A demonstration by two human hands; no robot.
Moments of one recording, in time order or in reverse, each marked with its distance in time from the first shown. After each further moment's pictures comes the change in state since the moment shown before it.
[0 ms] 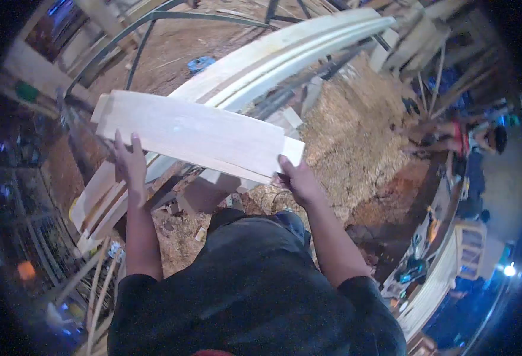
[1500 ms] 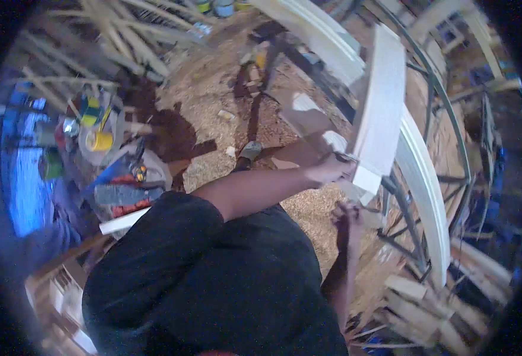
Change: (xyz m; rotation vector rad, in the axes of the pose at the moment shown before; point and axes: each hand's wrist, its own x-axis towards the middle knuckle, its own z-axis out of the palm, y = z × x) left_hand -0.344 0.182 0.111 -1.516 -0.170 -0.664; right_hand 0.024 0.017 -0.154 -0.605 -0.735 0.044
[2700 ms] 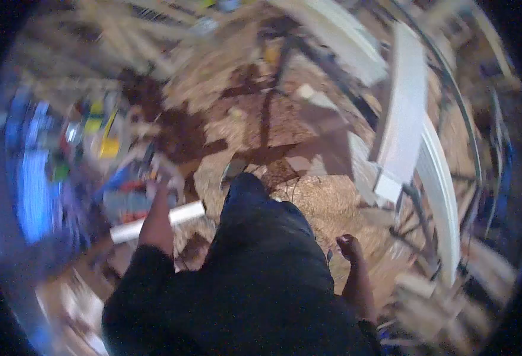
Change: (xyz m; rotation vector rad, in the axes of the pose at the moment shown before) left_hand -0.435 -0.088 -0.488 0.939 1.517 -0.488; right_hand 0.029 0.132 -0.095 -0.909 -0.170 0.365
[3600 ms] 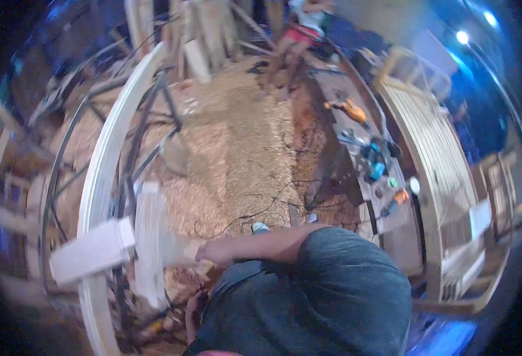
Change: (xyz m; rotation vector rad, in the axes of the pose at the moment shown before) left_hand -0.191 0.395 0.089 0.976 -1.722 0.881; right_hand -0.169 -0.194 0.213 0.219 0.989 -0.419
